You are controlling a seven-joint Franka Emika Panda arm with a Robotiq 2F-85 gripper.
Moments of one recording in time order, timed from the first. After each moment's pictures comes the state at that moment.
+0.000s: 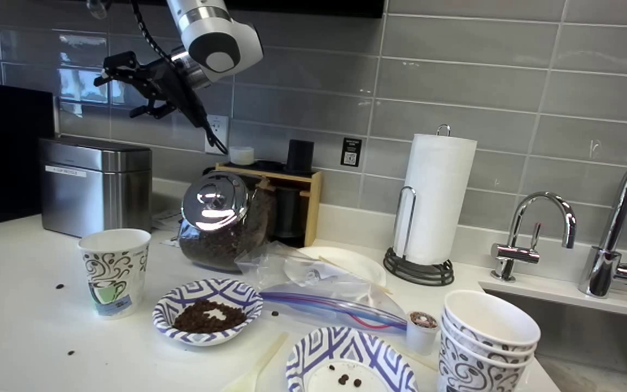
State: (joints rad) arm 0.11 0.80 0.47 -0.97 0.72 1.57 -0.98
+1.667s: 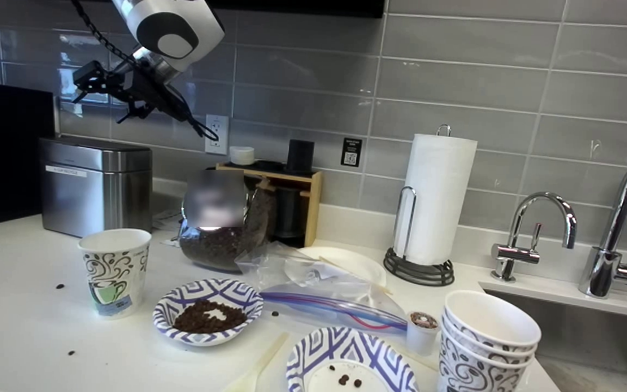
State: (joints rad) arm 0.15 0.61 0.49 -1.26 0.62 1.87 -1.17
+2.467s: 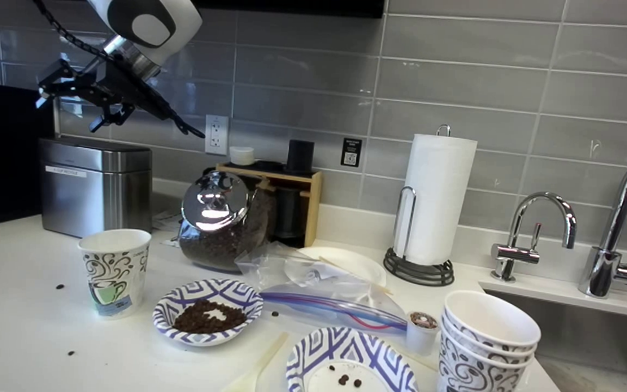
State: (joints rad) arm 0.17 0.45 0.45 -1.47 0.58 1.84 -1.16
